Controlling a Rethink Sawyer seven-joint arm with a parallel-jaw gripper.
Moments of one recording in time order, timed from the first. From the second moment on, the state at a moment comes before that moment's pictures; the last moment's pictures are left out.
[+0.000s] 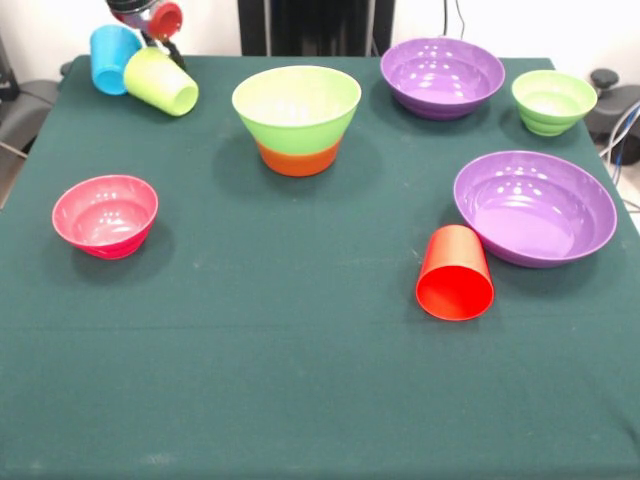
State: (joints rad) arm -1.22 -0.47 0.33 1.94 -0.71 0.51 2.15
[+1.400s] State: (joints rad) arm -1.13 -0.48 0.34 1.92 -0.66 0.51 2.15
